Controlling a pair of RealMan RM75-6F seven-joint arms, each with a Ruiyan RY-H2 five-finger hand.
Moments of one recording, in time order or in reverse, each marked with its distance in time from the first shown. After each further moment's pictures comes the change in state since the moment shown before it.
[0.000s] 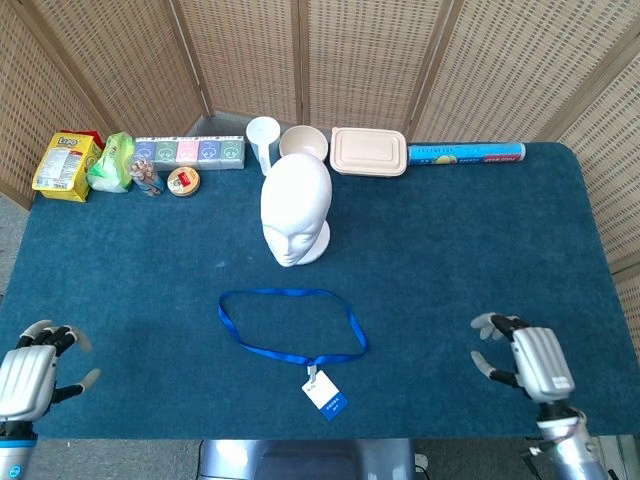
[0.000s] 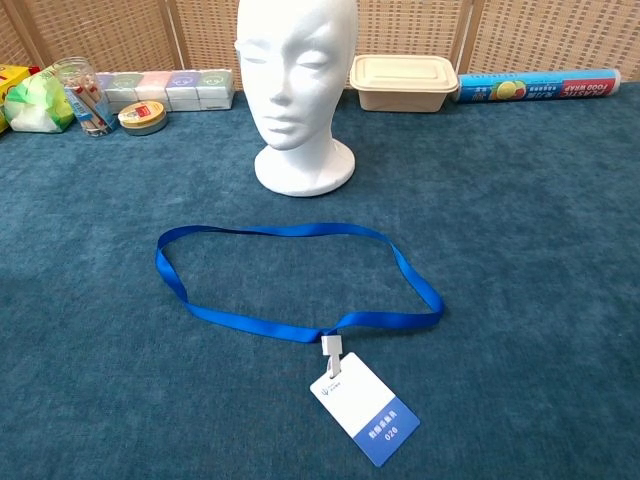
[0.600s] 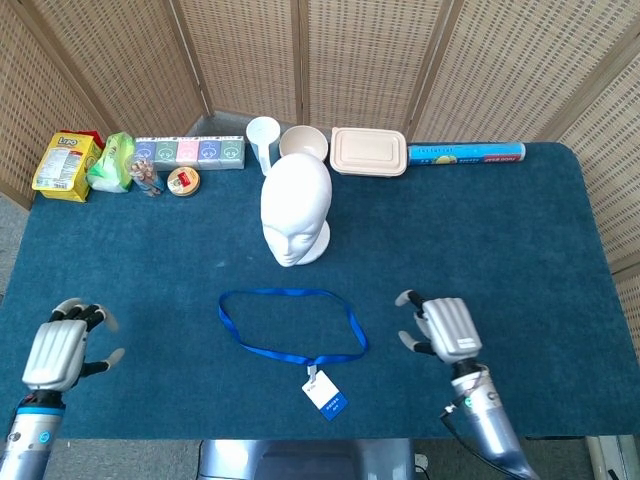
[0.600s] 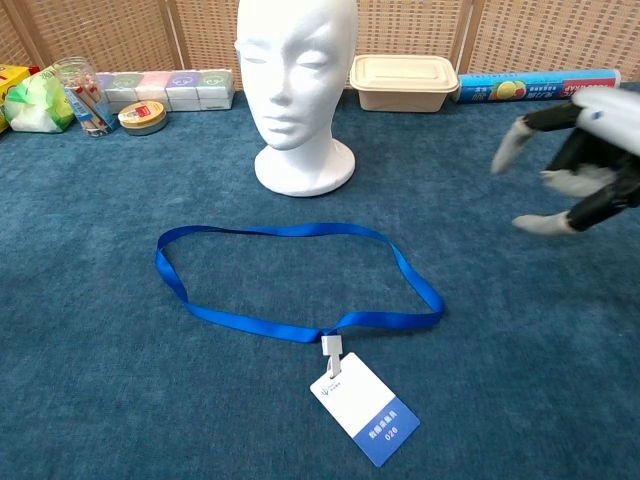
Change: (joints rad) left arm -0.114 -0.039 -0.068 -0.028 -0.089 -0.108 0.081; right arm 0.221 -0.304 0.094 0.019 0.249 -0.179 -0.379
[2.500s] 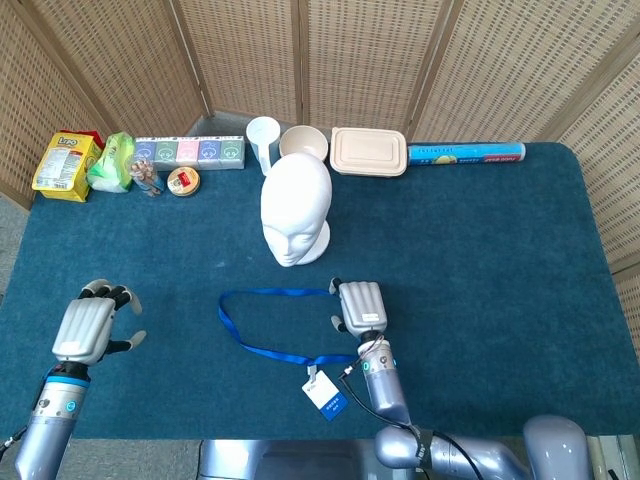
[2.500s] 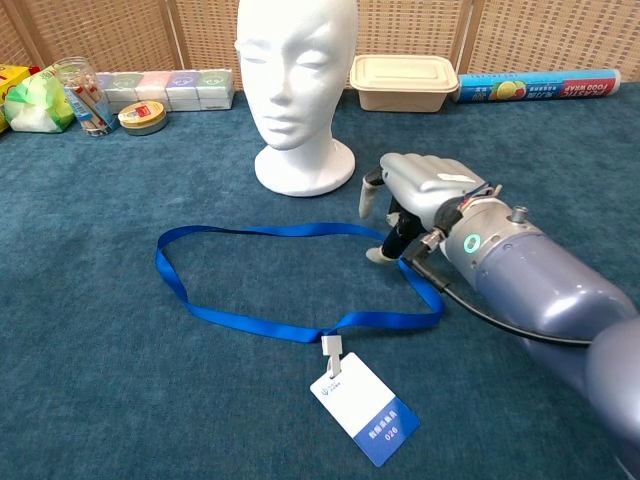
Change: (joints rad) left arm -0.139 -0.032 -0.021 0.021 -0.128 -0.073 0.049; right arm 0.333 -0.508 0.166 0.371 0.463 -0.006 -0.421
